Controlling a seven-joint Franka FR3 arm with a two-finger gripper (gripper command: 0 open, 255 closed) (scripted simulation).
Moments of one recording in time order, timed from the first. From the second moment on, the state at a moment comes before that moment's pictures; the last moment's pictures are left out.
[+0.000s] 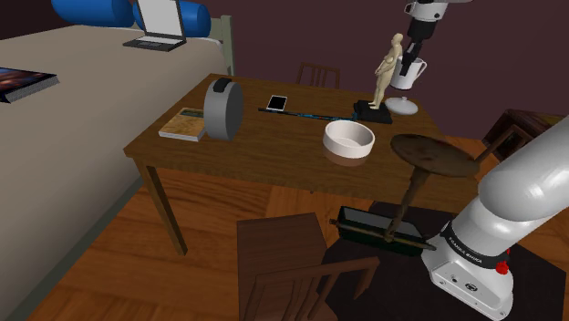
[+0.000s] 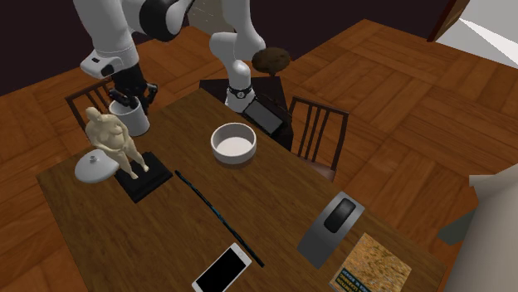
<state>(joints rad) -0.30 -0.13 -0.28 -1.99 -0.09 1.90 -0.72</state>
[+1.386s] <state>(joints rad) -0.49 0.11 -0.50 -1.79 0.03 1.95 -1.17</state>
